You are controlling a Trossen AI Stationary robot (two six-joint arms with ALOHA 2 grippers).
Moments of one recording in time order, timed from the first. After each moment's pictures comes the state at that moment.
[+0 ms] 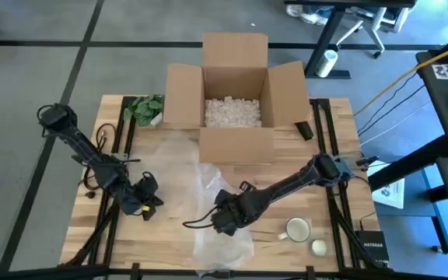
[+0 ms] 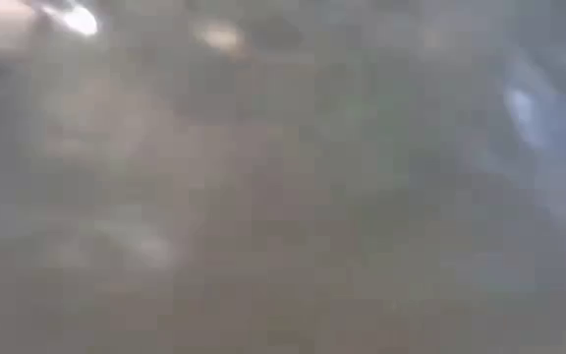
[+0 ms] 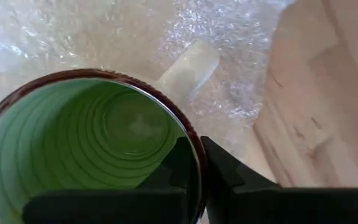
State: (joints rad) left arm -0.83 1.04 0.26 -0.10 -0.46 -1.26; right arm 0.43 2.20 1.92 -1.21 0.29 0.95
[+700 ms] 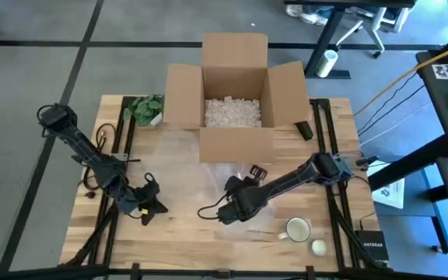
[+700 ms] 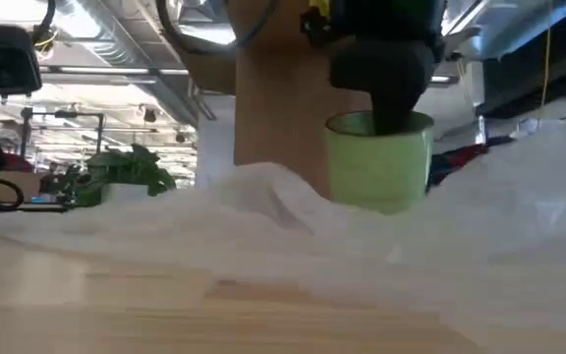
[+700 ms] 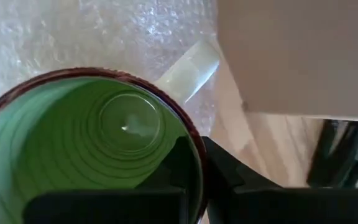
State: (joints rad) left arm -0.83 1.04 0.26 0.15 -0.42 -1.13; right arm 0.40 2.19 1.88 -1.54 0.51 0.96
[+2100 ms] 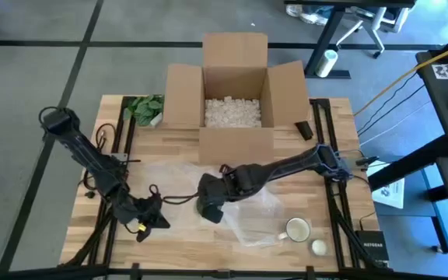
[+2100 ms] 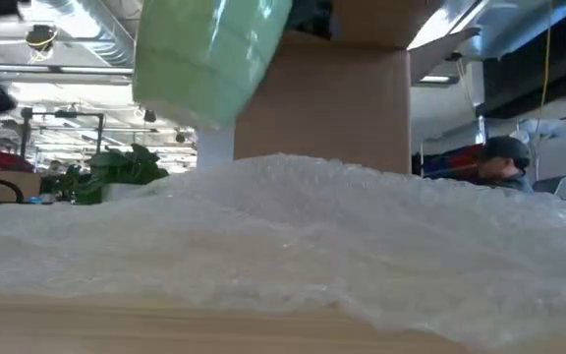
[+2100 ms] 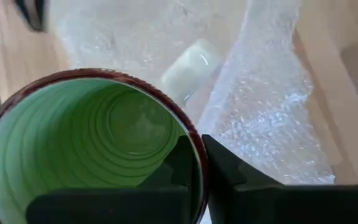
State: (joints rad) left arm -0.86 1.16 0.46 0.14 -0.38 -0.90; right arm 0.29 2.19 2.10 -1.06 0.16 0.62
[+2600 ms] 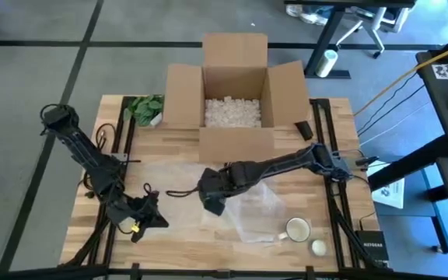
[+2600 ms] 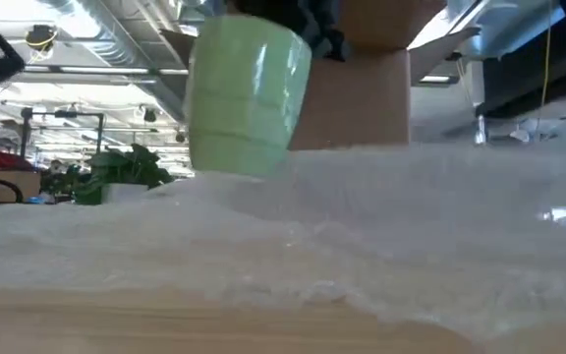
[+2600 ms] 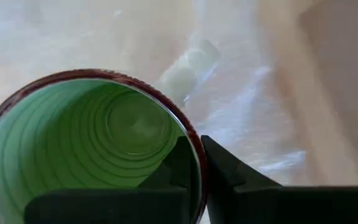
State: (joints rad) left arm -0.93 1.09 0.47 0.13 -0.50 -0.80; right arm 0.26 2.22 2.10 -1.17 0.18 0.64
